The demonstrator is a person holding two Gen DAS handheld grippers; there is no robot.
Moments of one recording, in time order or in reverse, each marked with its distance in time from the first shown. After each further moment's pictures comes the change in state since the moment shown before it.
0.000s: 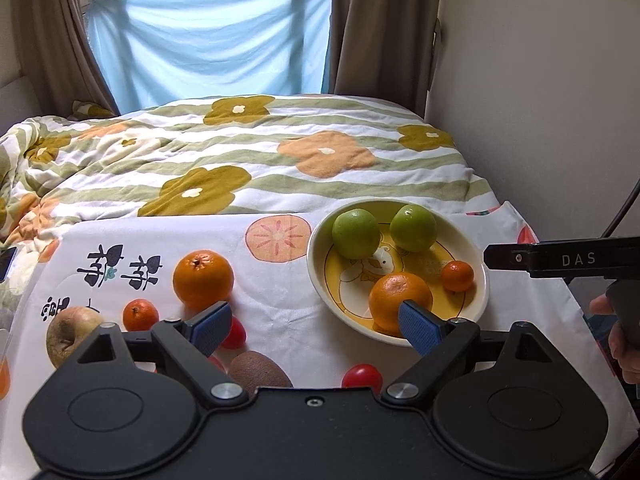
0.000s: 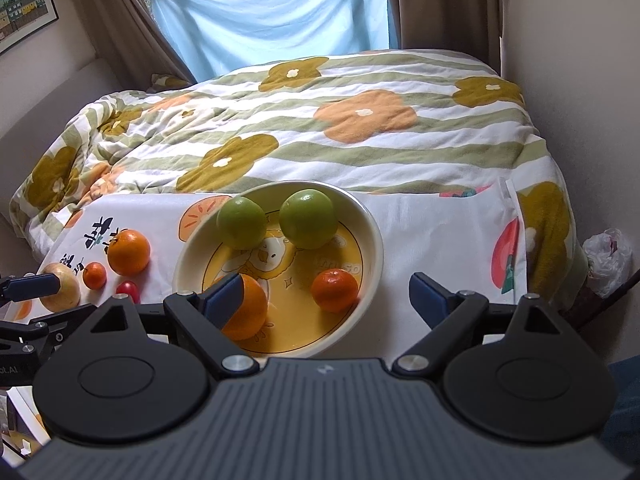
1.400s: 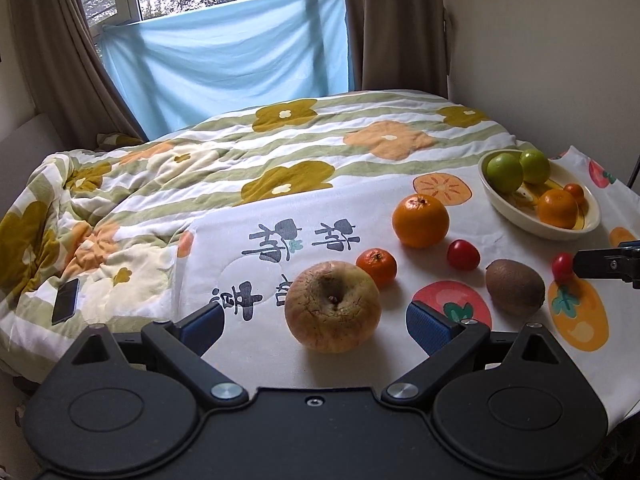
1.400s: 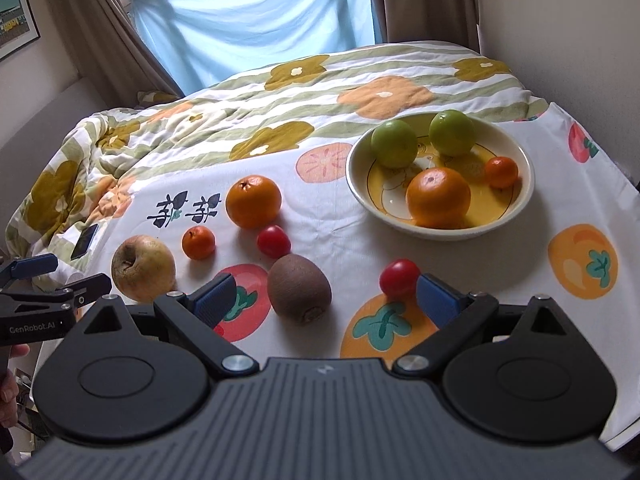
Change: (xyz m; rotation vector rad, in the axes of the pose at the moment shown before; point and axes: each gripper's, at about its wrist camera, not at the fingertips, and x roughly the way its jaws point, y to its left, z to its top) left arm -0.016 0.205 -0.052 0.200 -0.033 0.046; right arm -0.004 0.205 -0.091 0.134 -0.048 -0.103
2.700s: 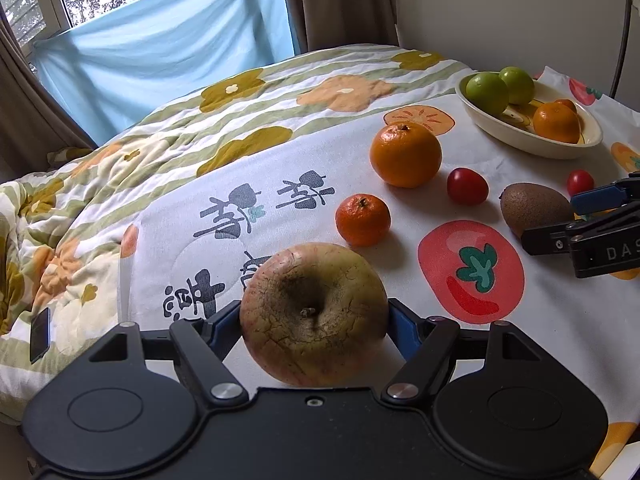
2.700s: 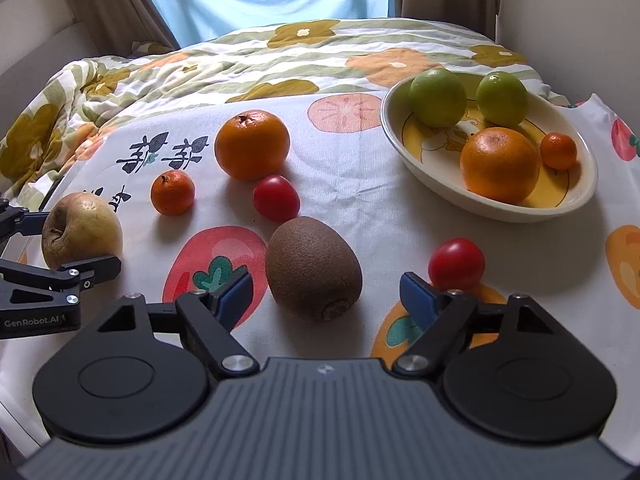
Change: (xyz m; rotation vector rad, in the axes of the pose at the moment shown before) left arm 0.061 -0.004 -0.015 0.173 0.081 -0.079; right arm 0.077 0.026 -0.017 -0.114 0.082 -0.056
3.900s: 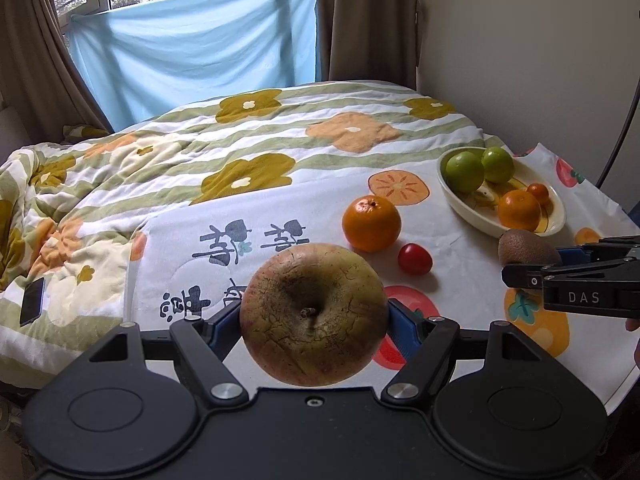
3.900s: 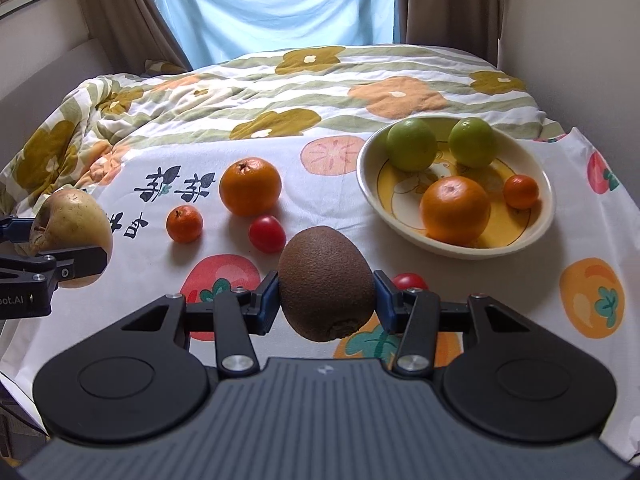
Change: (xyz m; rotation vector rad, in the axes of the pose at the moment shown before) left arm -0.066 -0.016 0.031 -0.177 -0.055 -0.029; right arm -0.055 -0.026 0.016 -0.010 -0.069 0.028
